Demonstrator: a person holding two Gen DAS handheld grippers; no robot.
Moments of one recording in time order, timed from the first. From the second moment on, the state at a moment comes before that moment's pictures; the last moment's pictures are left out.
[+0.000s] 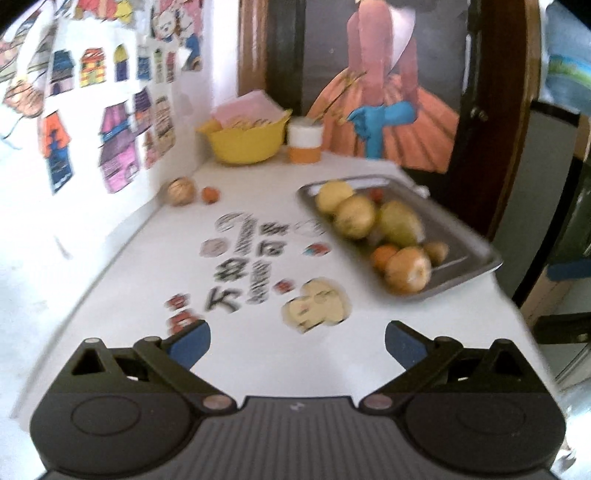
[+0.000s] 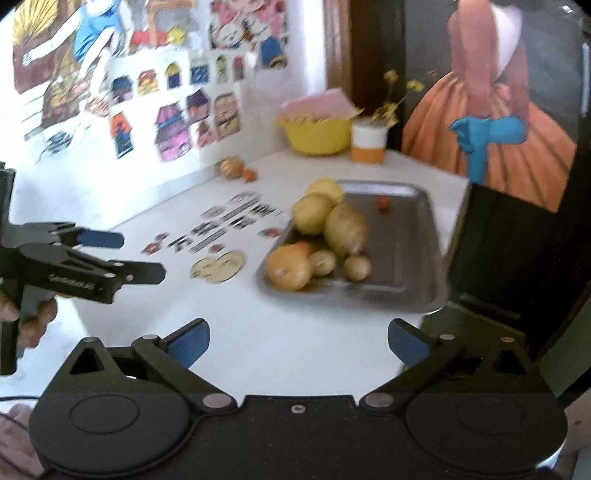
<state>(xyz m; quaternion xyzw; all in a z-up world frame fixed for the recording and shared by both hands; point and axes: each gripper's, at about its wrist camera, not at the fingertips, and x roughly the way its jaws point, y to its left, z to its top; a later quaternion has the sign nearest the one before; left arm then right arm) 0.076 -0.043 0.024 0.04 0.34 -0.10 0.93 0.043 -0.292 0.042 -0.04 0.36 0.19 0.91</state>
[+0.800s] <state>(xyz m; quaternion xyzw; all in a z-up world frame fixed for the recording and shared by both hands) 0.182 0.037 0.061 0.02 0.32 0.02 0.95 0.197 -0.189 0.045 -0.02 0.35 0.28 0.89</state>
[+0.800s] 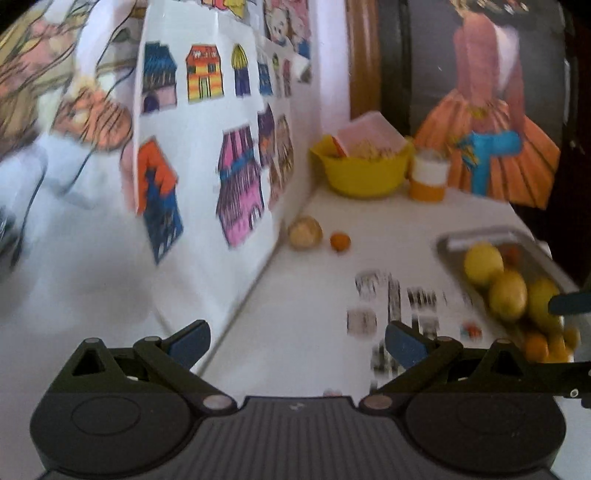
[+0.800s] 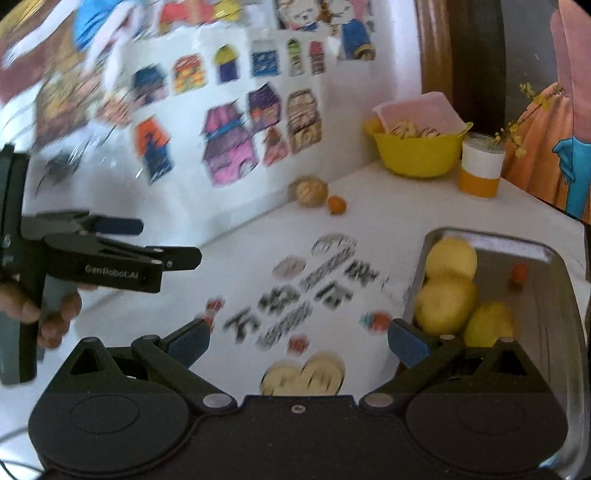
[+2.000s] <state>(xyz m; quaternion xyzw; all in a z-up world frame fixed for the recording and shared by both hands) 0.424 0.006 -0.004 0.01 0.37 0.12 0.92 0.451 -0.114 -0.018 -0.10 0.39 0.35 0.85</state>
